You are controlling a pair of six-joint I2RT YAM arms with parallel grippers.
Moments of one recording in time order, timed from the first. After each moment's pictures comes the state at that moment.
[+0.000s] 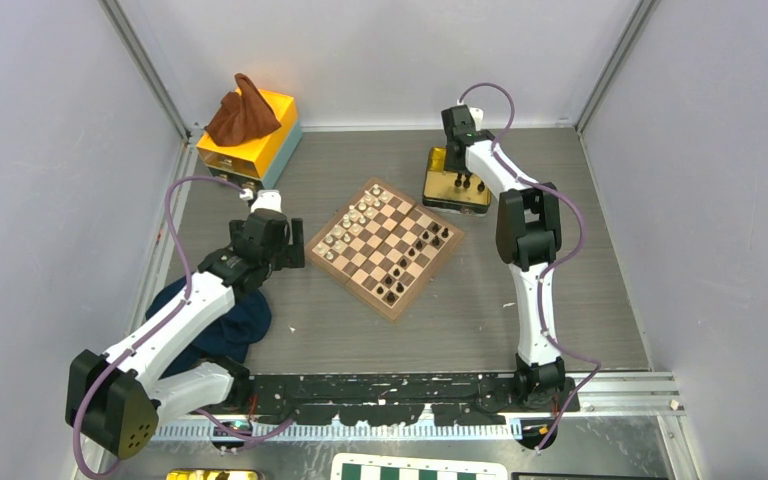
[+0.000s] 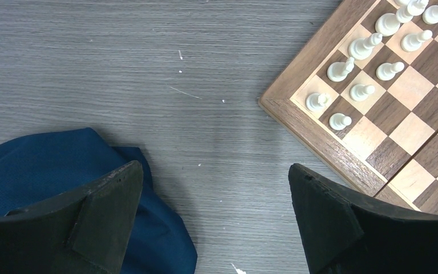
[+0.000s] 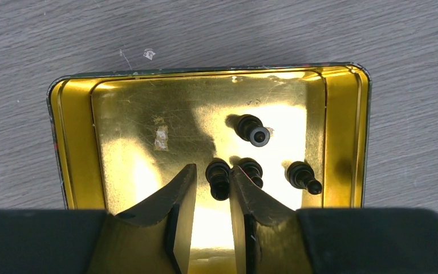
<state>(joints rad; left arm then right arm) -0.47 1.07 0.78 -0.48 -0.43 -0.33 0.25 2.34 2.01 -0.57 0.35 0.34</state>
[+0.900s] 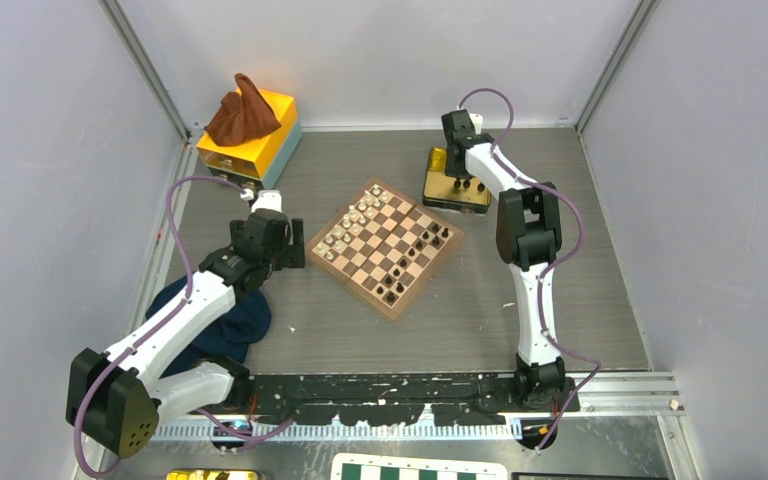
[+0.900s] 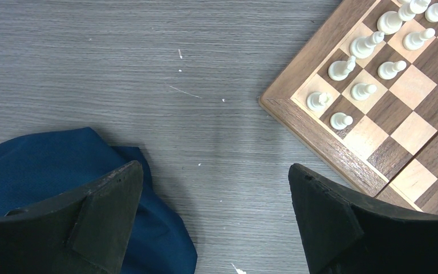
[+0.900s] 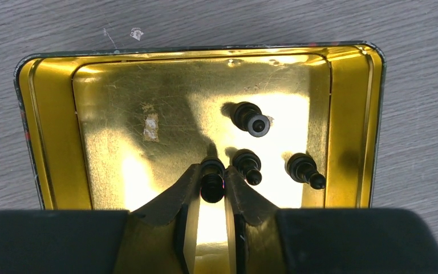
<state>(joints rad) -0.47 1.08 0.78 -0.48 -0.43 -0.33 0.25 2.34 1.98 -0.57 0.34 0.34</state>
